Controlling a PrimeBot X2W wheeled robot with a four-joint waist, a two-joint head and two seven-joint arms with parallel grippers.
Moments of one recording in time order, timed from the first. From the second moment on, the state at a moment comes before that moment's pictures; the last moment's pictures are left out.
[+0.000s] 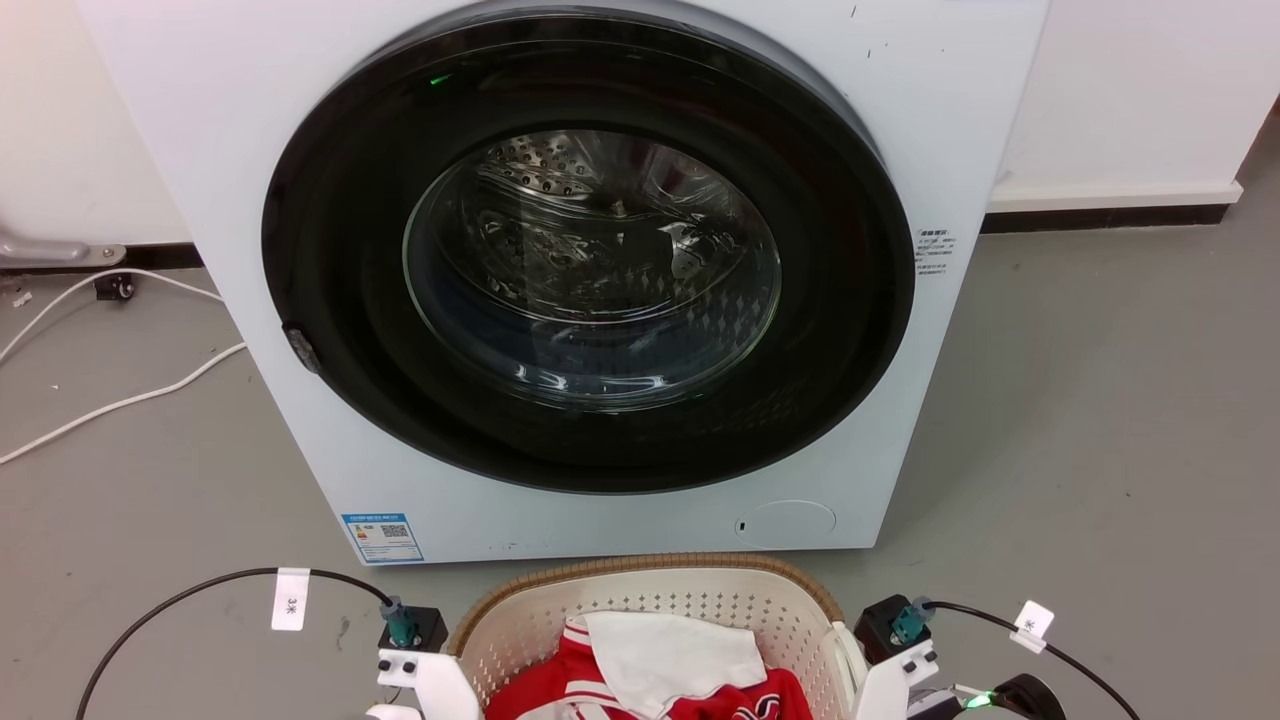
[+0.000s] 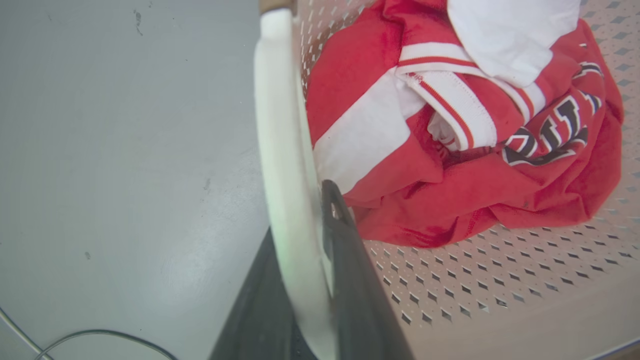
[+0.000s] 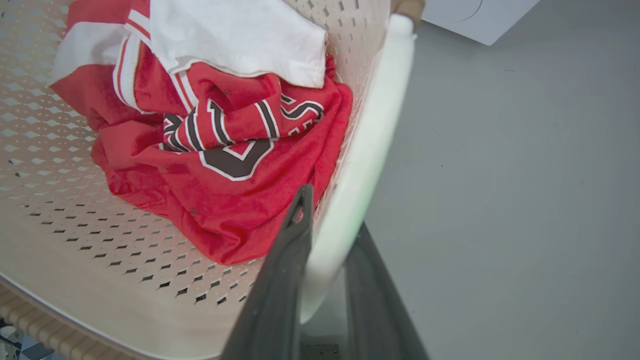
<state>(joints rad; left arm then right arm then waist) -0.51 0.21 -0.98 1.21 -0.99 -0.13 0.29 -0.55 -0.08 1.21 1.28 0.95 0.13 0.07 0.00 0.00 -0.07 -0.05</state>
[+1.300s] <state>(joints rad) -0.52 0.21 -1.06 1.22 -1.07 -0.13 0.26 -0.55 -0.08 1.23 1.29 0.98 0.13 0.07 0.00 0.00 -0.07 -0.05</state>
